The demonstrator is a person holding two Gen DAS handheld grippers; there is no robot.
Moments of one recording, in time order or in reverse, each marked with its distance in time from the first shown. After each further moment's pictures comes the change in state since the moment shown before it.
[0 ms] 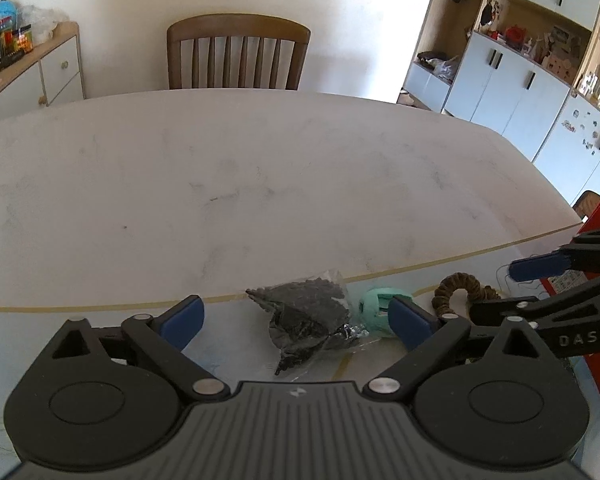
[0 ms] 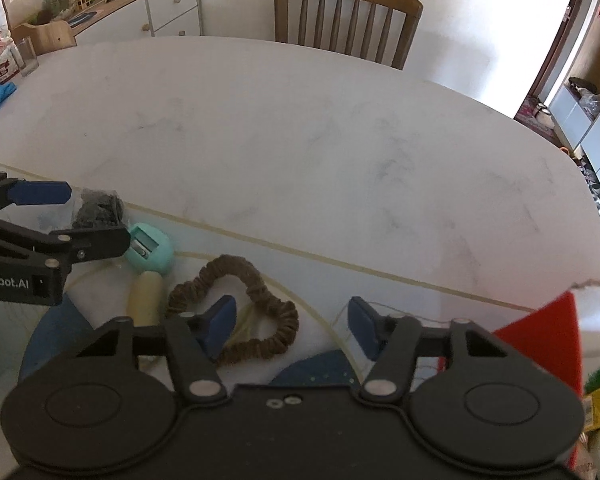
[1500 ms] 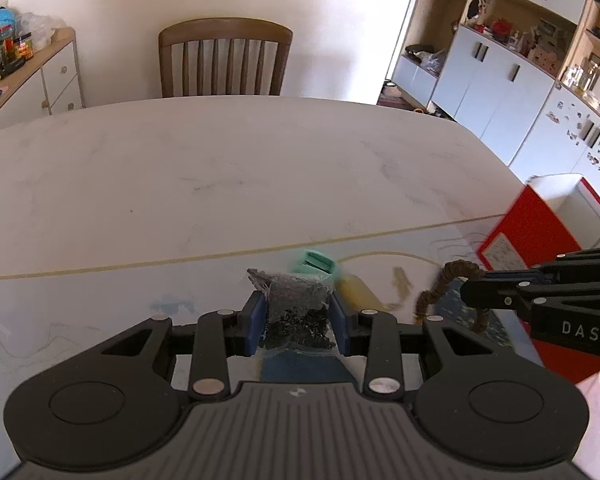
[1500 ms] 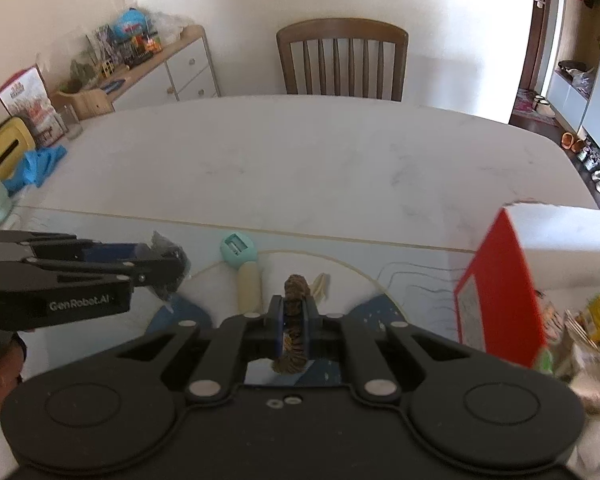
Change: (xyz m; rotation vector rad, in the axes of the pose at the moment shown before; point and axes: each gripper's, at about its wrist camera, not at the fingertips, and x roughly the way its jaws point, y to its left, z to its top) left arm -0.075 -0.039 -0.008 0.014 0.030 -0.020; right arm -0.097 0.012 -0.029 0.144 -0.137 0.103
